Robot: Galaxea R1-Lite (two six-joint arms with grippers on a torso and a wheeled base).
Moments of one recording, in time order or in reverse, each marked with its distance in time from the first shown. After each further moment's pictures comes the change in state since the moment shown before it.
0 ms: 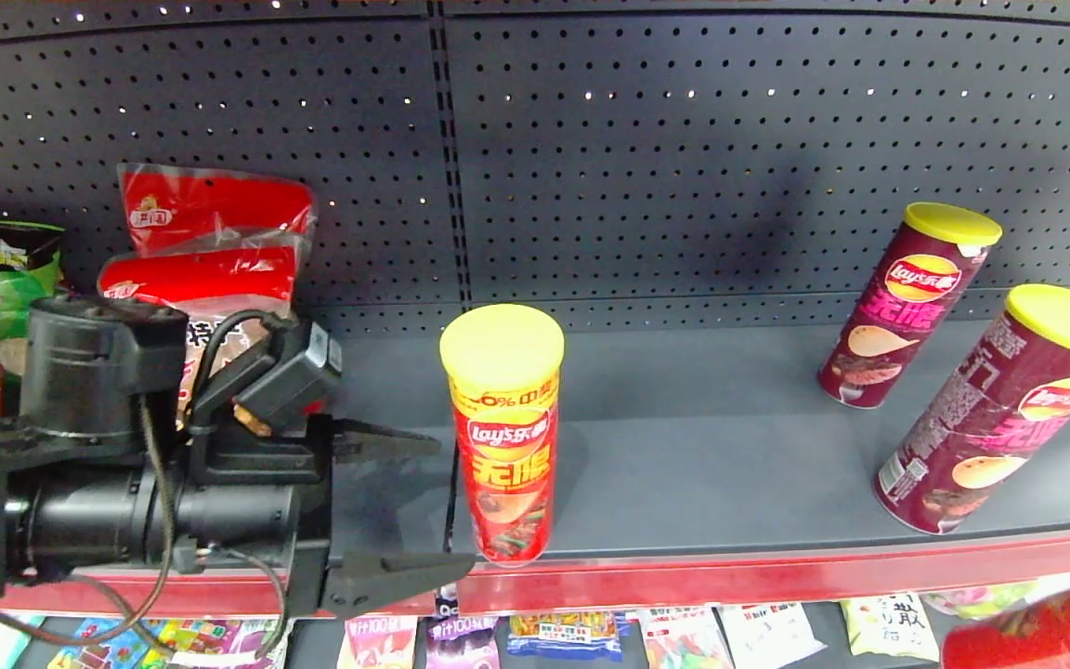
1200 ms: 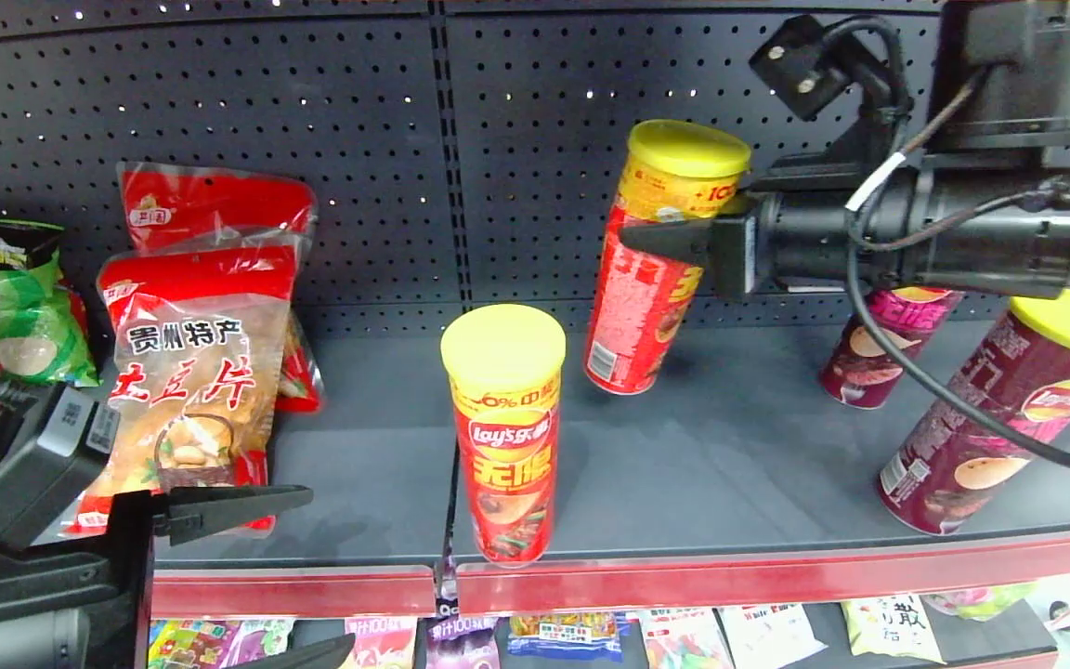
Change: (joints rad) left arm 0.026 -0.380 0.179 0.100 0.165 -0.099; right arm 0.440 1.192 -0.909 -0.222 -0.063 -0.057
